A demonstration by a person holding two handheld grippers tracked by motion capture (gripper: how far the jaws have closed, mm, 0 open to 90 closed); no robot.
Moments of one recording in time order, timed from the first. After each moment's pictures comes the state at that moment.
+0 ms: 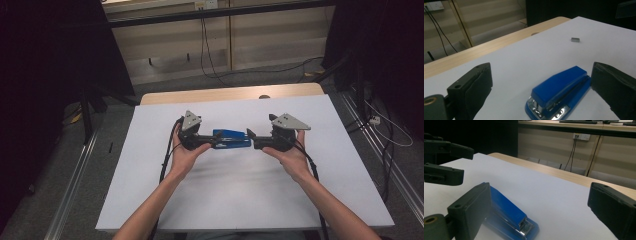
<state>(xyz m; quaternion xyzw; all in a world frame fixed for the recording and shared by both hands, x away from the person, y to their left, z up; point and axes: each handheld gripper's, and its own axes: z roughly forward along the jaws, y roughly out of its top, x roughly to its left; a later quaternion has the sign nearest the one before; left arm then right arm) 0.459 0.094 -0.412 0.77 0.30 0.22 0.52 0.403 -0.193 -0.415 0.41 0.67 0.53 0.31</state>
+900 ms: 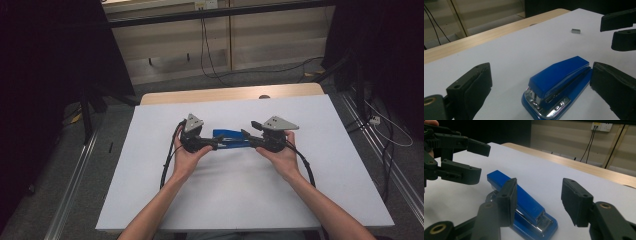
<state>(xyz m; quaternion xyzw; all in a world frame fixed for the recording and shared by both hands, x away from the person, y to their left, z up) 0.459 0.092 -0.428 0.78 0.31 0.19 0.51 0.413 -0.177 -0.434 0.39 0.71 0.53 0.26</state>
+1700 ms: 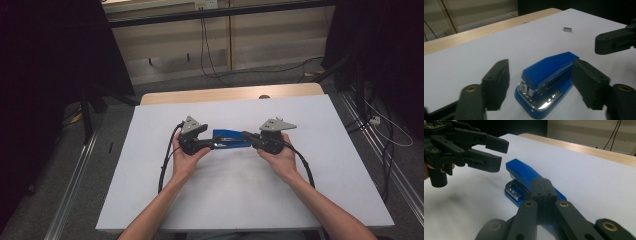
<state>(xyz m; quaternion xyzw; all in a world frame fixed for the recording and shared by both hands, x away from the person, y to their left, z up) 0.455 0.100 -0.432 0.79 0.30 0.15 0.52 0.413 -0.174 -0.441 0.38 0.73 0.53 0.19</state>
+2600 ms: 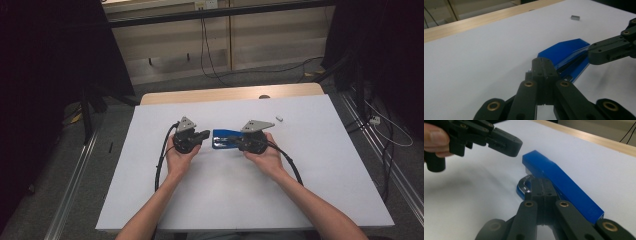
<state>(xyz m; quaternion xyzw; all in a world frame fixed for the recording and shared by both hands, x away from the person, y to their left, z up) 0.462 0.116 -0.436 0.80 0.33 0.15 0.48 0.426 -0.132 -0.447 0.34 0.78 0.49 0.18</state>
